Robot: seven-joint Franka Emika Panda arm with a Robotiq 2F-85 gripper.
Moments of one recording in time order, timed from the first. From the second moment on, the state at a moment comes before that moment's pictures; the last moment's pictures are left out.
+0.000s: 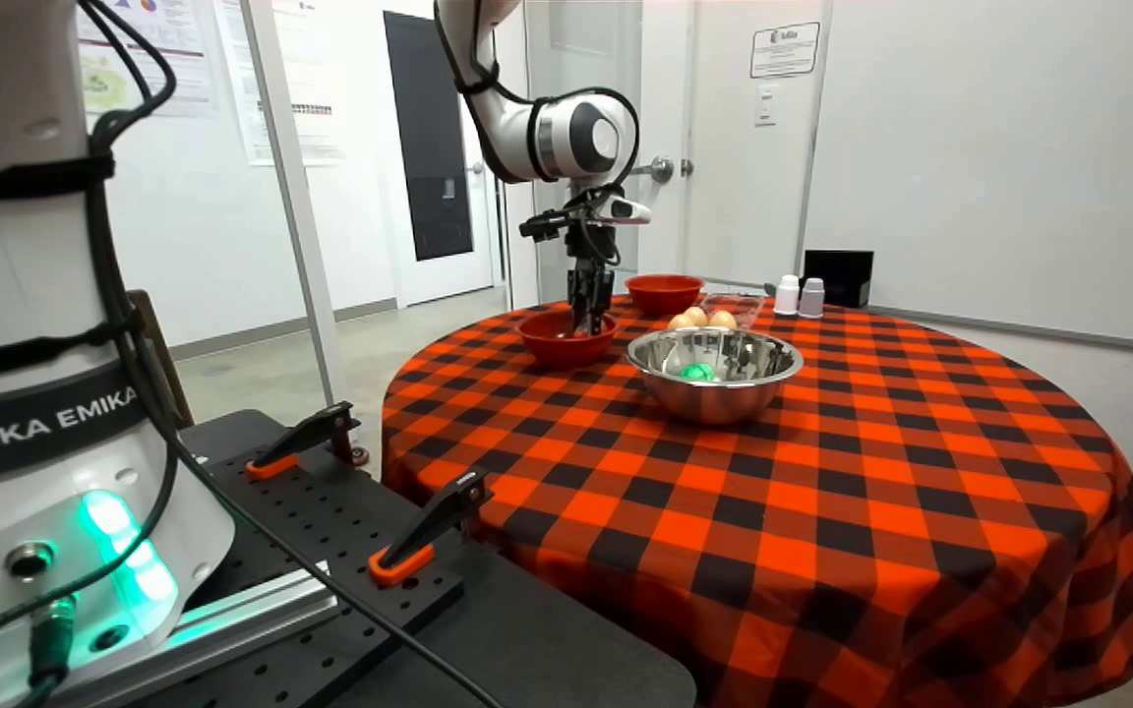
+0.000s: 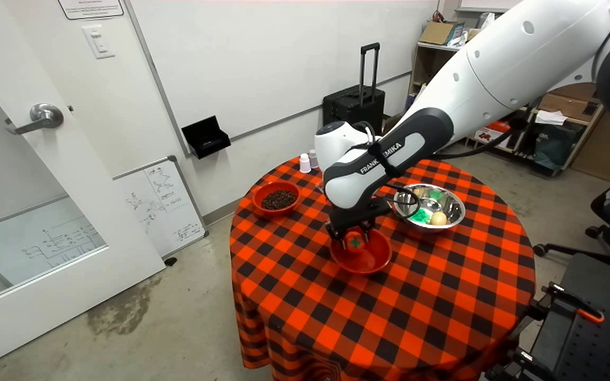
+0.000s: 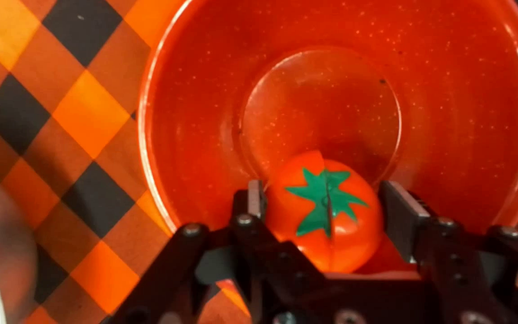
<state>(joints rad) 0.17 0.77 -0.04 -1.66 -0.05 2.23 0.72</state>
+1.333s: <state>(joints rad) 0.04 0.53 -0.24 -1.87 -0.17 2.40 0.59</state>
